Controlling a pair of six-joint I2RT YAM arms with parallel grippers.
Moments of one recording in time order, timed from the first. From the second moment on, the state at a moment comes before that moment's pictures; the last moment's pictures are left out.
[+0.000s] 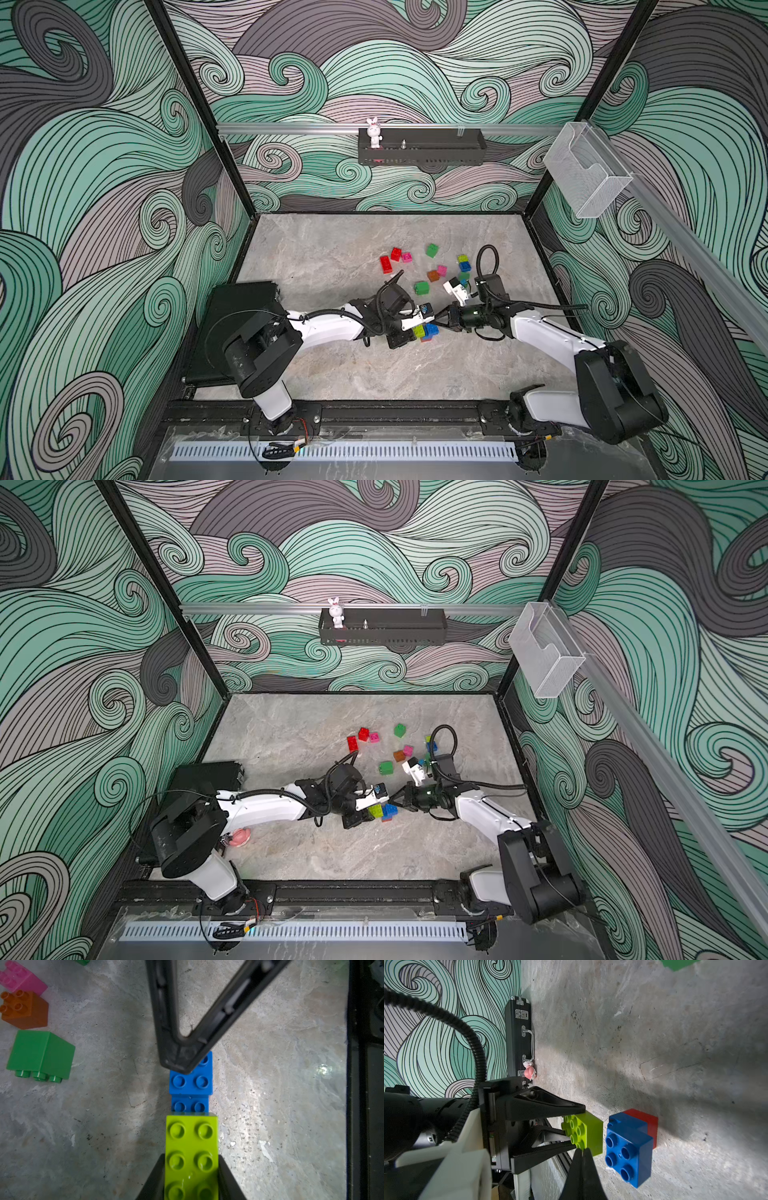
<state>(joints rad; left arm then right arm) -0.91 1.65 0.92 -0.21 0.24 0.34 0.30 1.34 0.58 -0.20 -0.89 0.48</state>
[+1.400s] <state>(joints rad) -0.93 1.72 0.96 -0.17 0.22 0.34 0.30 1.45 0.58 -0.15 -0.97 0.53</state>
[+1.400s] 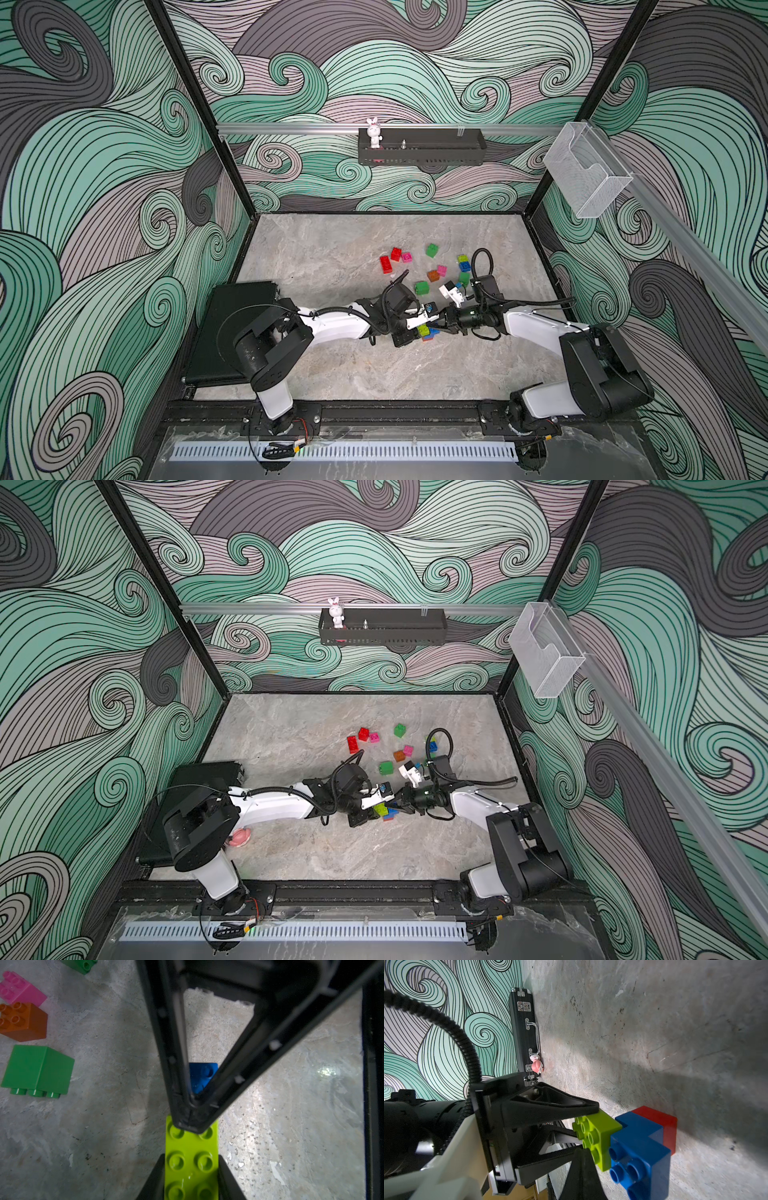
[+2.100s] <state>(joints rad) -0.93 1.75 1.03 -0.27 0.21 0.34 0.30 1.53 0.63 -0.26 -0.94 0.48</state>
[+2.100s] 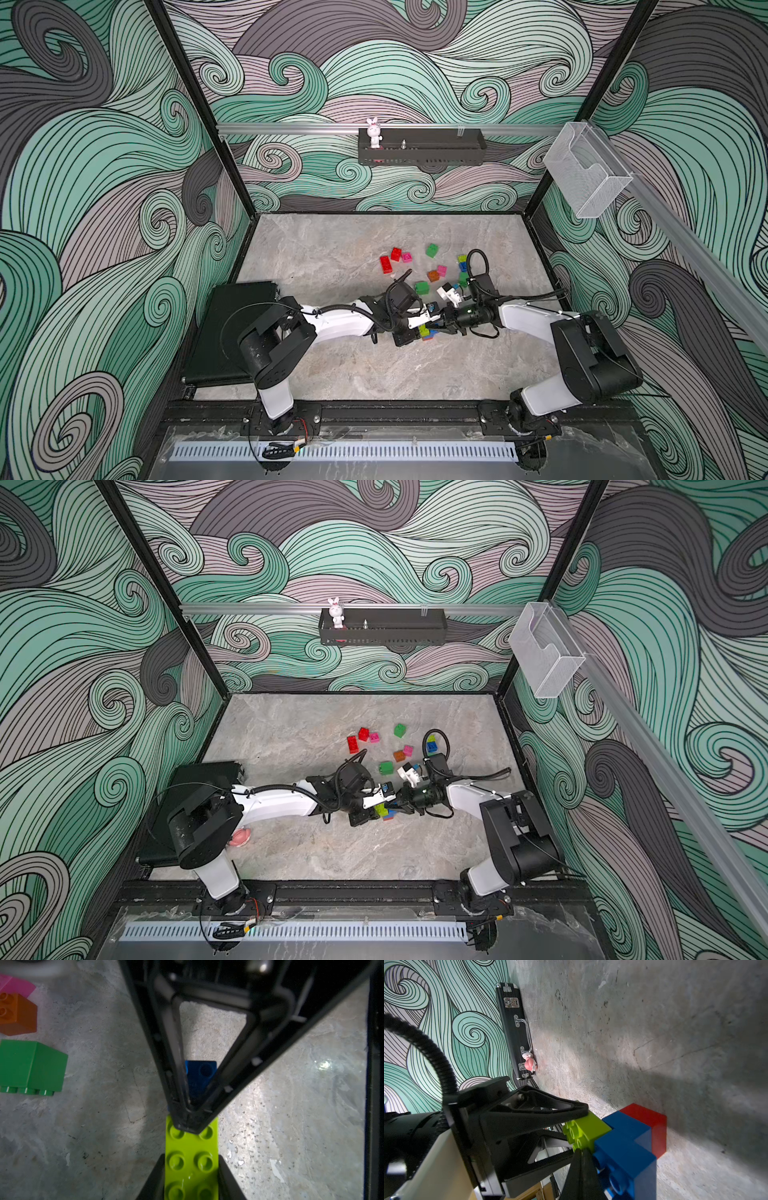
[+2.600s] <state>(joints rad) -0.93 1.78 1.07 -0.32 0.18 0.28 0.31 1.52 0.66 -0.30 -0.91 0.45</state>
